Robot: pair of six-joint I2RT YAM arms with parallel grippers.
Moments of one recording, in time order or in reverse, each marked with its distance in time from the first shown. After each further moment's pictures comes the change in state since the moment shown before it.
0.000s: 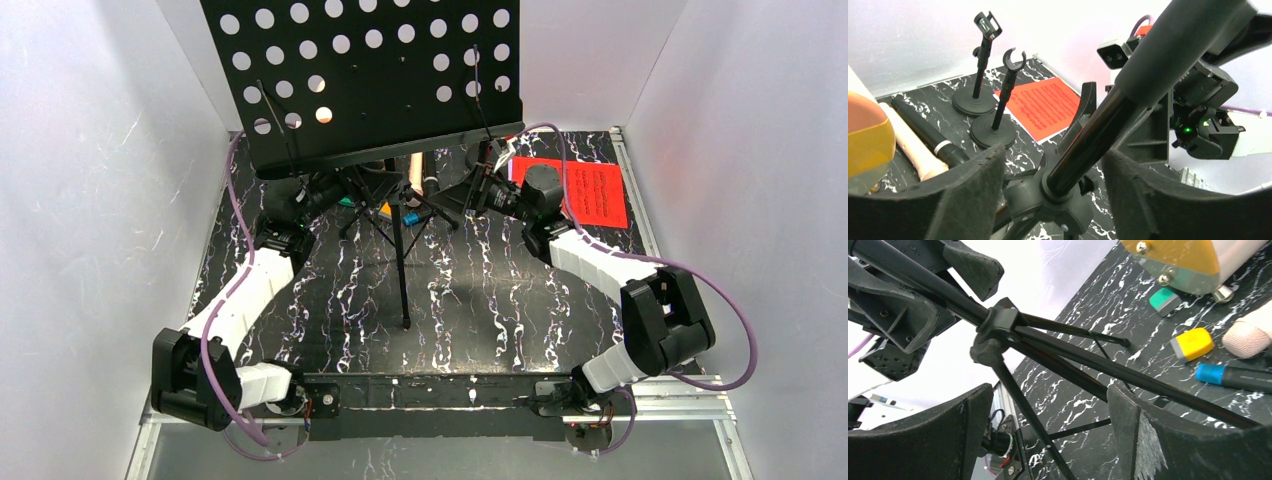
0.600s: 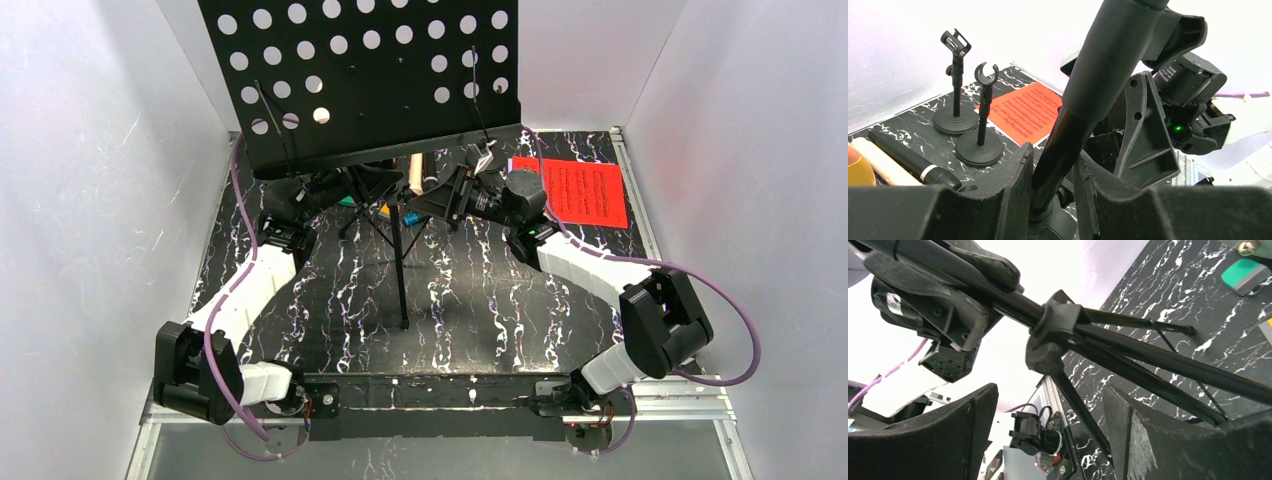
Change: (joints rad) left arm -0.002 0.046 0.034 0.109 0.131 0.008; right arm 0.137 -0.006 0.029 0.002 0.048 0.190
